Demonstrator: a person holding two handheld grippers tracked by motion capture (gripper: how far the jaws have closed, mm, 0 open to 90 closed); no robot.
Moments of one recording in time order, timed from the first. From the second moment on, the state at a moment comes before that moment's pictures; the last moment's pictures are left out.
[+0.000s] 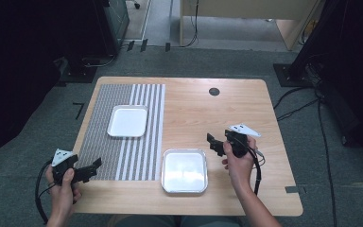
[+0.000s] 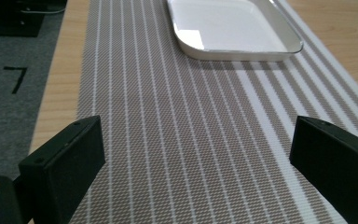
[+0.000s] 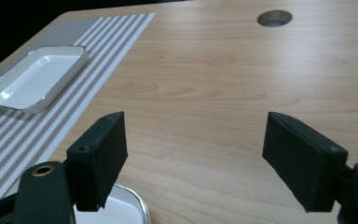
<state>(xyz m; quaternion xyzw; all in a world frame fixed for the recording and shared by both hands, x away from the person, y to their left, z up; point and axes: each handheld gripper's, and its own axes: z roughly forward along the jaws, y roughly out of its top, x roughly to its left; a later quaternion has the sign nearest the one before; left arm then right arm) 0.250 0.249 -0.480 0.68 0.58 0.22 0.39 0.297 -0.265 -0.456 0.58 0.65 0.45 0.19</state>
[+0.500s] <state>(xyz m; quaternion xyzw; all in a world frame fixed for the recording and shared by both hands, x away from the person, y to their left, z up) 0.239 0.267 -0.492 0.68 0.59 0.23 0.37 0.269 -0.317 -0.473 0.60 0.63 0.44 0.21</state>
